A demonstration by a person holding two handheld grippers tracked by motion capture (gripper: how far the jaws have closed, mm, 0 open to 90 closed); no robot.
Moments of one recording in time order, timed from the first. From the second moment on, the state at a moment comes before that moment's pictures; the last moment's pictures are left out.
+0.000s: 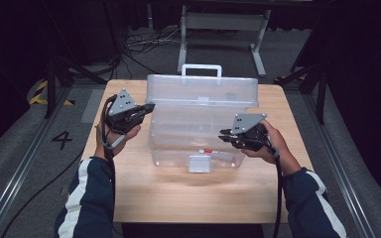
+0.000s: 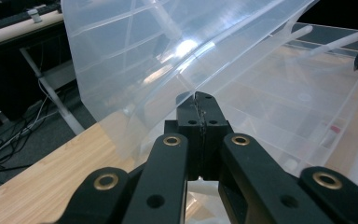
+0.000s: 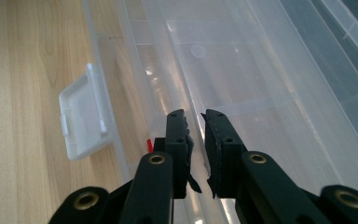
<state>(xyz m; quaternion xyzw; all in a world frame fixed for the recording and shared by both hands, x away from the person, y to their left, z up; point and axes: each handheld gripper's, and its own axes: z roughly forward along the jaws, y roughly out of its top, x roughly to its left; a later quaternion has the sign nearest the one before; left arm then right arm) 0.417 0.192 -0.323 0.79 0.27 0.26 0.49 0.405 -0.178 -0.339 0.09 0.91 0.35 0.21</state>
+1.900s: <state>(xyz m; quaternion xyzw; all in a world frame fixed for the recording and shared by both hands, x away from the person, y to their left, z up) 0.397 0.193 -0.347 0.82 0.23 0.26 0.44 0.384 -0.284 -0.351 0.22 0.86 0.38 0.24</state>
